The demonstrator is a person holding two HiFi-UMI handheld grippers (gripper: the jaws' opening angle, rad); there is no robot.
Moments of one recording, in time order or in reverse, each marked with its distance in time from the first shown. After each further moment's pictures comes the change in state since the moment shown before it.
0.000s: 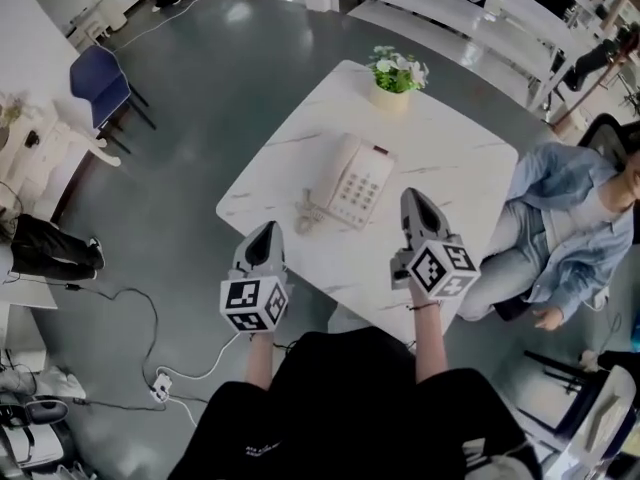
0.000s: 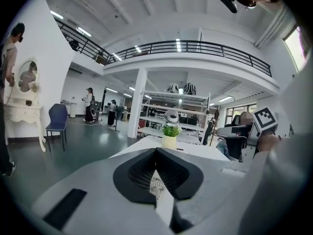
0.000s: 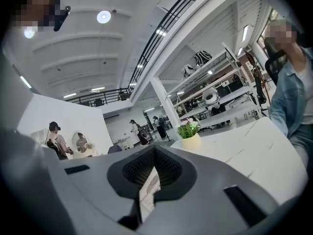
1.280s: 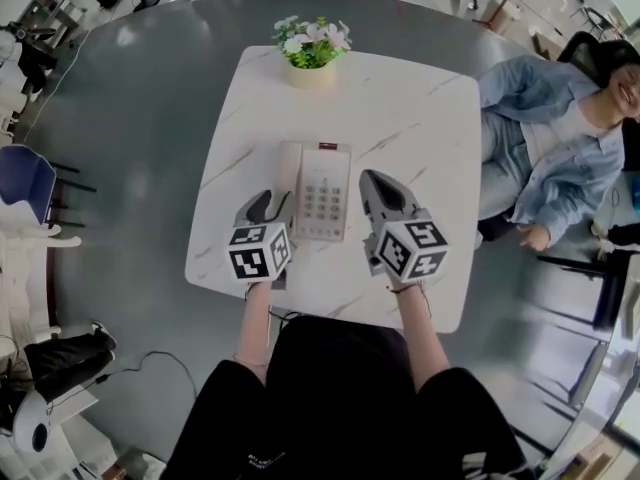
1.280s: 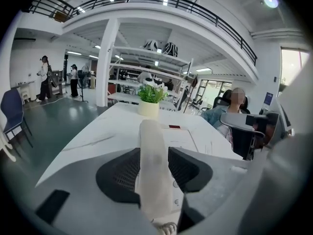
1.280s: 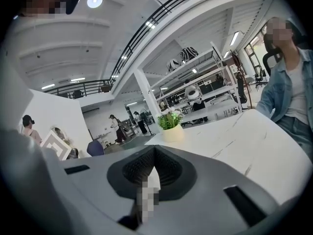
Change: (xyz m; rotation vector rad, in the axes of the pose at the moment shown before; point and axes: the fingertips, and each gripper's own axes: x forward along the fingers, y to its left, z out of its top) left arm 0.212 -0.043 -0.063 0.098 0.475 -0.341; right arm 0.066 -0.059 -0.036 0.010 0.067 -0.234
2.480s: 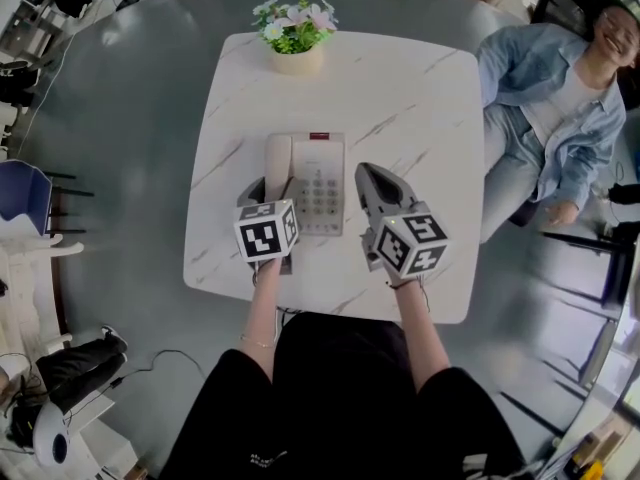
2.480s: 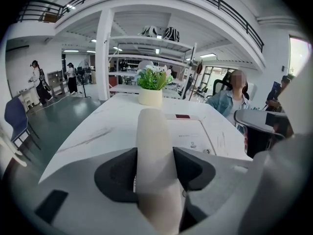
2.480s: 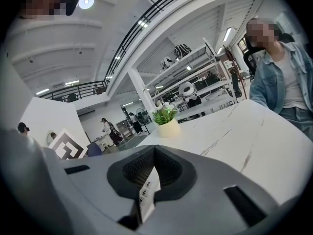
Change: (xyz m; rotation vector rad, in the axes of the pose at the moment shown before) left arm 0.047 0.004 -0.013 0.036 0.146 0.073; right arm 0.007 -0.016 -0.022 0.066 0.012 -0.034
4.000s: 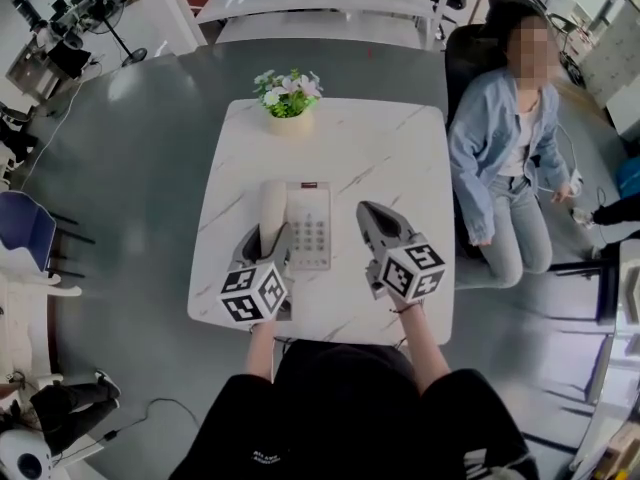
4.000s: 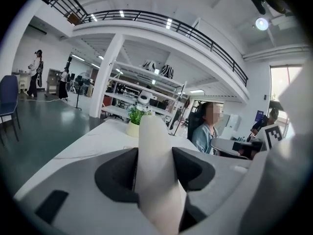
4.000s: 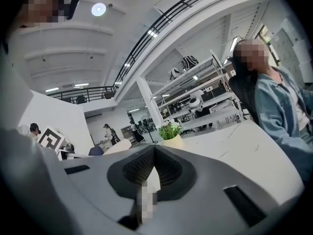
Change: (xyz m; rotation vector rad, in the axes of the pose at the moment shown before) left arm -0.101 -0.039 0.051 -0.099 -0.367 -0.178; right arm -0.049 0.008 0.048 -0.070 -0.094 0.065
